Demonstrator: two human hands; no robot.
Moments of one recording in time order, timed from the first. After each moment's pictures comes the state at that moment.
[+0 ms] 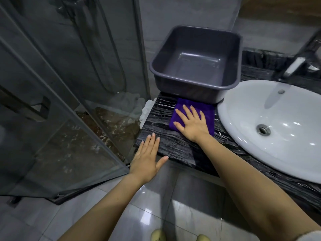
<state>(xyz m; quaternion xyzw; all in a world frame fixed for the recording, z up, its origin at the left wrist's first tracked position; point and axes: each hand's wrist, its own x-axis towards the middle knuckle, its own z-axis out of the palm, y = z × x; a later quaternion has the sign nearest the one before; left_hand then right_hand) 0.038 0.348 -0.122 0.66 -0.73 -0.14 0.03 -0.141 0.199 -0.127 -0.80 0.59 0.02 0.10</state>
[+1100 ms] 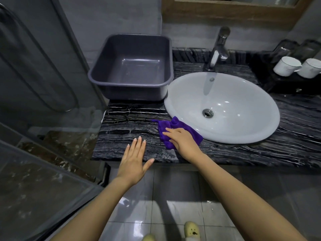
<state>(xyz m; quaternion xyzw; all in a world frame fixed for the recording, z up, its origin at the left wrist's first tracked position) -0.033 0.338 -0.128 0.57 -0.81 -0.14 0.00 -0.251 0.312 -0.100 -0.76 0.60 -0.17 0.18</state>
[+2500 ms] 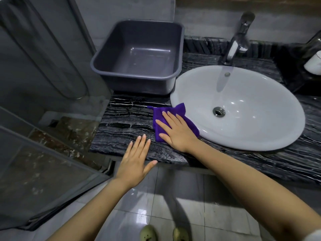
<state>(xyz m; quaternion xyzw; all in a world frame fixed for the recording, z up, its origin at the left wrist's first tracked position) -0.047 0.350 -0.129 0.57 -0.82 -0.11 0.02 -0.250 0.262 -0.119 -0.86 0.51 0.01 0.07</state>
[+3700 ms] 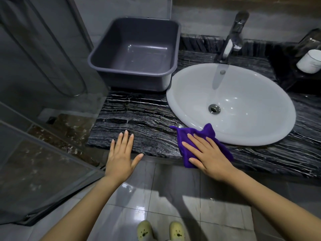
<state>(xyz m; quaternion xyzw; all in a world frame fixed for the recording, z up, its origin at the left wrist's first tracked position) -0.028 0.358 -0.134 0.65 -0.75 -0.09 0.00 -0.348 0.368 -0.116 -0.85 0.52 0.04 0.08</state>
